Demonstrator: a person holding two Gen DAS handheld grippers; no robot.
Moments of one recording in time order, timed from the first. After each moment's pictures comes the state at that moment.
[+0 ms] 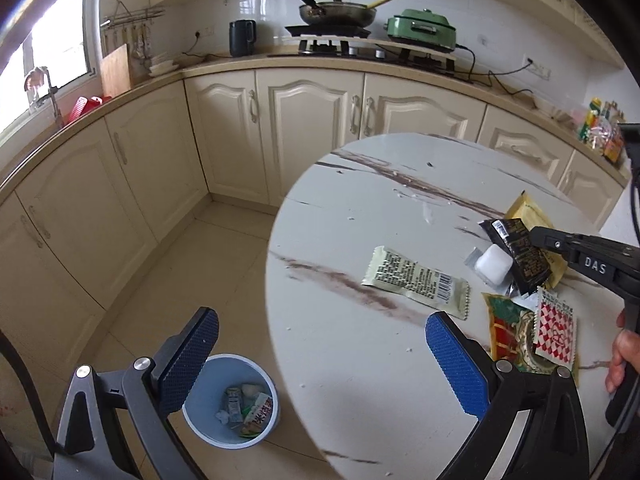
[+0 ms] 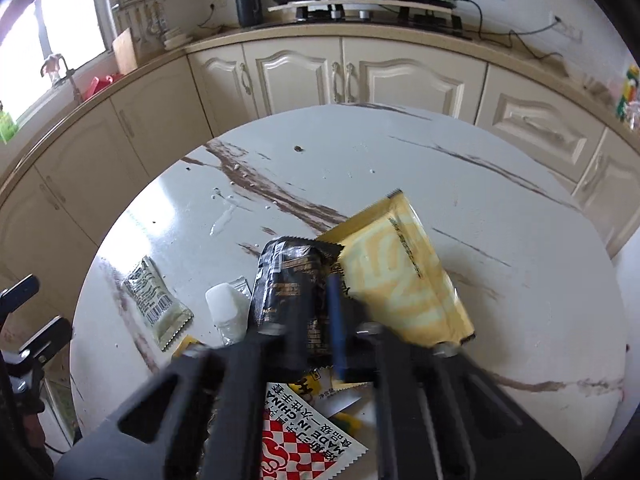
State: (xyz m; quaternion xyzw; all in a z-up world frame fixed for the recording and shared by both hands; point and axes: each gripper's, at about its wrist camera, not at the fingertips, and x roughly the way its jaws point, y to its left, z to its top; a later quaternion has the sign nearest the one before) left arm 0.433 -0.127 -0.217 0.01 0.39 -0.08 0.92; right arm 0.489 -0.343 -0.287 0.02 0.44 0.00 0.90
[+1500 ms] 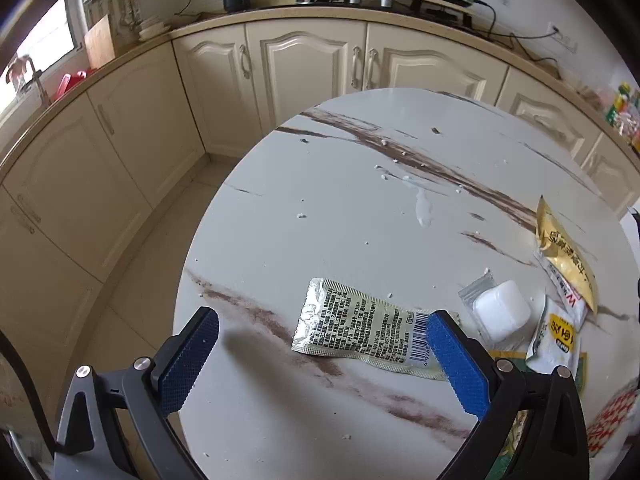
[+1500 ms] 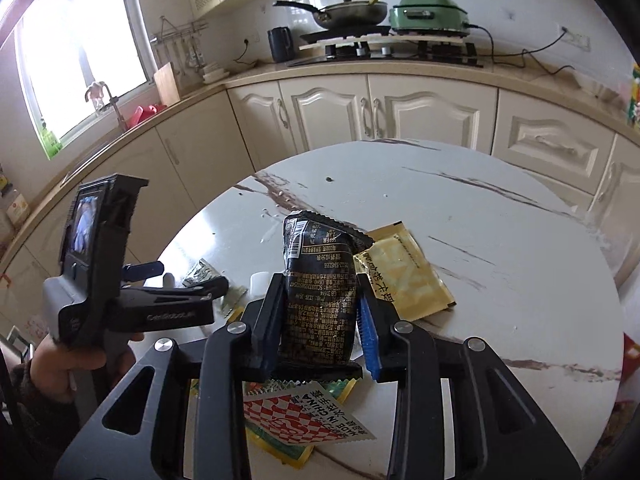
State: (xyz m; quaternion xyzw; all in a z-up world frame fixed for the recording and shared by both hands) left arm 0.493 -0.177 -0.235 0.02 0.47 -0.05 0.88; right arm 0.429 -0.359 -0.243 0.05 0.38 0.06 0.92
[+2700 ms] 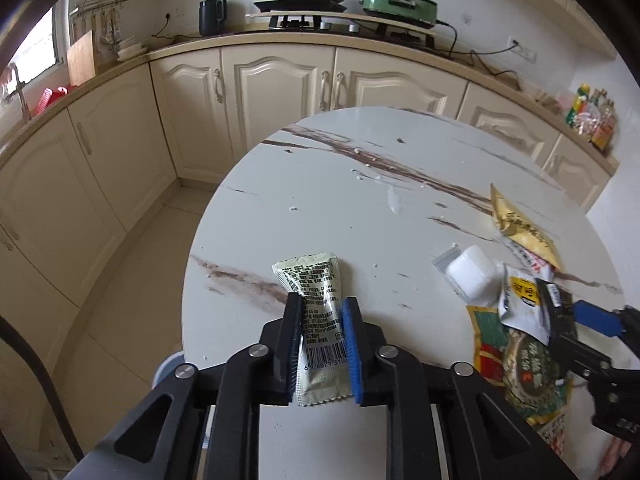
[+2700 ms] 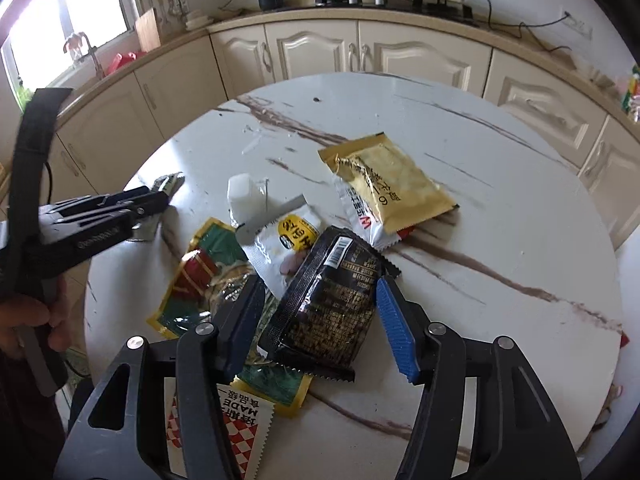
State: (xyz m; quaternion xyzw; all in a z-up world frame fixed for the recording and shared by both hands) left arm 0.462 -0.156 -0.237 0.00 0.43 -0.13 0.89; right arm 0.414 -0.345 -0.294 0.01 0.47 0.02 0.88
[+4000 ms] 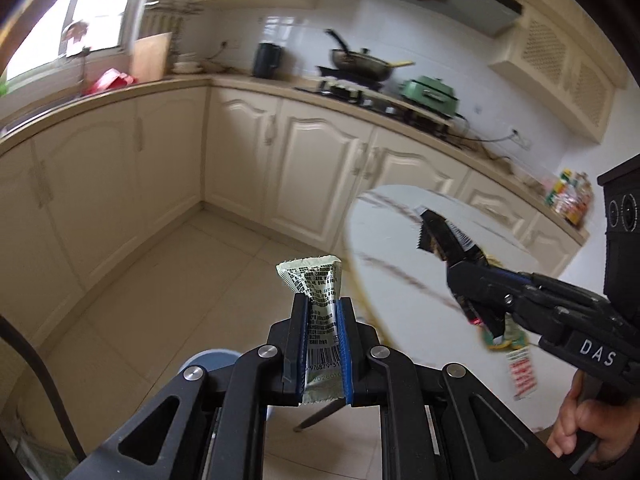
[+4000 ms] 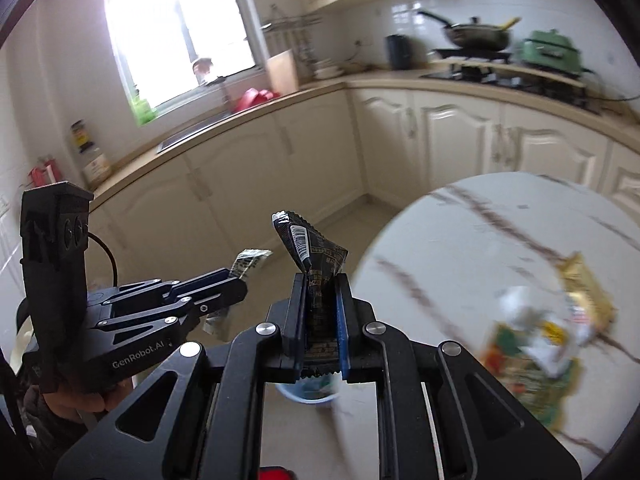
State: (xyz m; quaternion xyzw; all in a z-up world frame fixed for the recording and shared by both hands) left arm 0.279 0.040 -0.168 -0.10 0.34 -0.11 0.93; right arm 0.414 -0.148 -0.230 0.02 0.36 0.23 0.90
